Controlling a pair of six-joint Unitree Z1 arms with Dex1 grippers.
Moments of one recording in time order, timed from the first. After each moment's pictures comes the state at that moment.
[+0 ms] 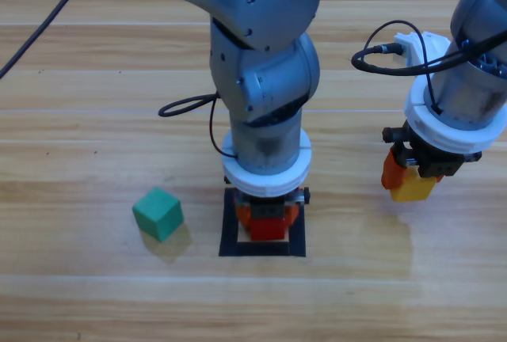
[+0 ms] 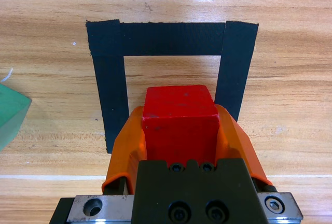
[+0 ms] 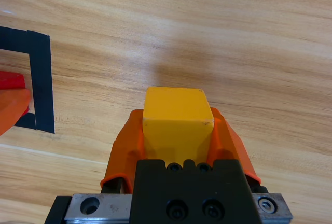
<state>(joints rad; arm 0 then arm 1) -0.91 2.31 -1.81 0.98 0.08 -1.02 0.74 2.03 -1.37 0.73 -0.02 0.56</state>
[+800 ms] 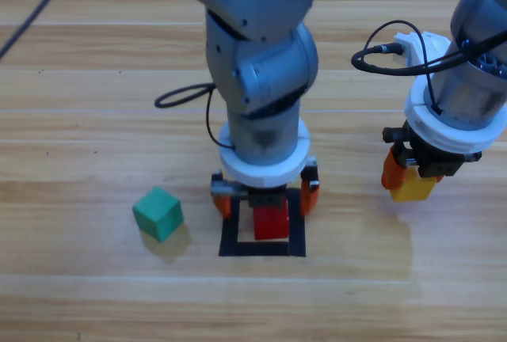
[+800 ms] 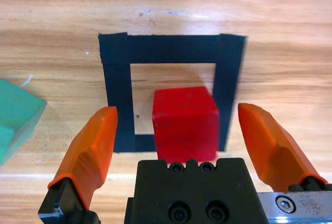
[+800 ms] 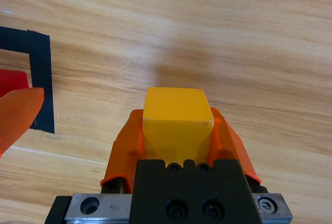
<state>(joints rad) -0.91 2.28 -1.81 0.98 0.12 -1.02 0.74 2.03 -1.37 0.73 -0.02 0.56</state>
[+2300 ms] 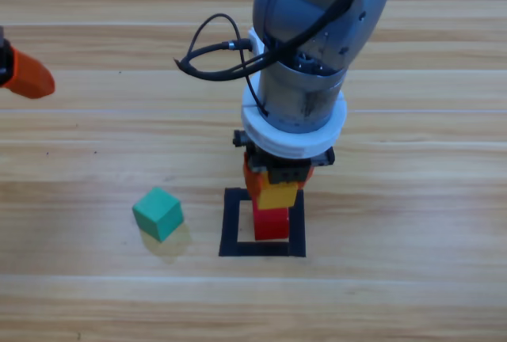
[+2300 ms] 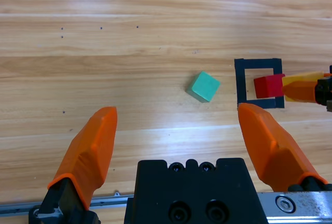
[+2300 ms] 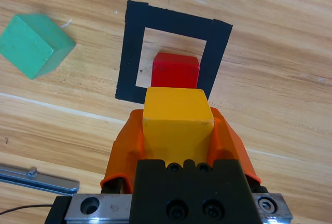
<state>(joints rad) -0.90 1.29 -1.18 0.93 0.45 -0.88 1.04 2.30 -2.01 1.11 -0.07 0.82</state>
